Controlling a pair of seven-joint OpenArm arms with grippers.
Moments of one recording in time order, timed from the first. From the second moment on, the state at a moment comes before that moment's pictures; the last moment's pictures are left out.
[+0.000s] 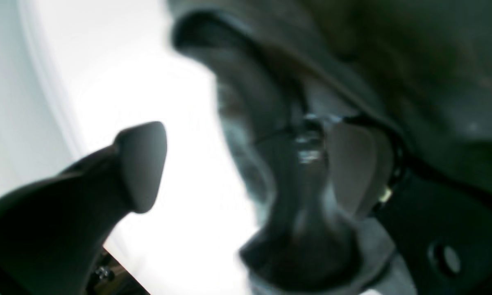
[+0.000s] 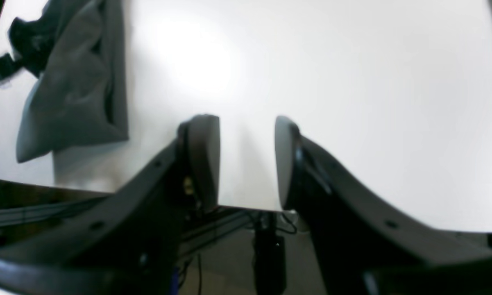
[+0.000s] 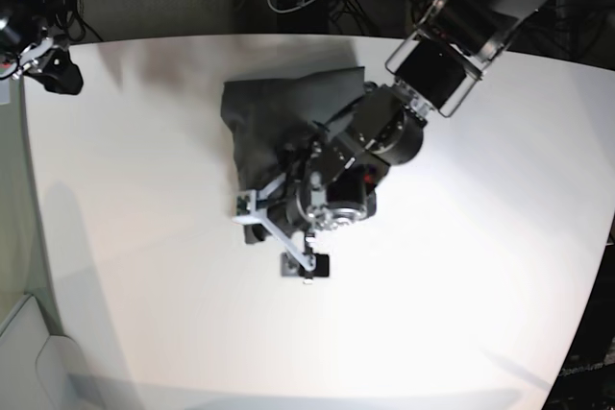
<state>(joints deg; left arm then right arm) -24.5 -2.8 38.8 78.2 30.9 -41.0 40.0 -28.8 18.7 44.6 93.4 61.5 39.3 -55.4</state>
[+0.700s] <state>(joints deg) -0.8 -8.0 -13.1 108.1 30.9 -41.0 41.1 -18.4 16.9 19.2 110.3 61.6 39.7 -55.4</state>
